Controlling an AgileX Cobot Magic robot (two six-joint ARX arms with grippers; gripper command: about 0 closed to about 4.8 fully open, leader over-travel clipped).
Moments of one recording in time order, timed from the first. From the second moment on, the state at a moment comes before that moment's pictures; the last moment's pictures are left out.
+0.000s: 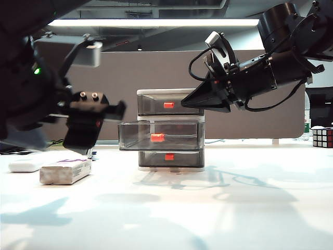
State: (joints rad) left arm -1.01 1.27 0.51 -0.12 -0.79 -0.58; right arm 0.32 1.73 0.91 0.49 -0.70 0.13
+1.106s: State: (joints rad) left arm -0.43 1.42 0.53 0.15 -0.15 -0.27; right arm 0.34 1.73 0.91 0.45 -0.71 0.14
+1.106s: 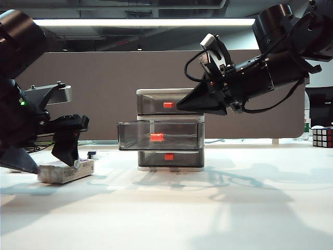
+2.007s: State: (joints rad) left arm -0.44 1.56 0.68 0.08 -0.23 -0.11; right arm 0.34 1.74 0.91 0.45 -0.71 0.14
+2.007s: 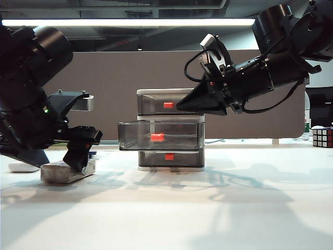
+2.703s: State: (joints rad) left arm -0.45 1.56 0.68 0.07 -0.22 -0.09; right arm 0.34 1.74 0.91 0.45 -0.71 0.14
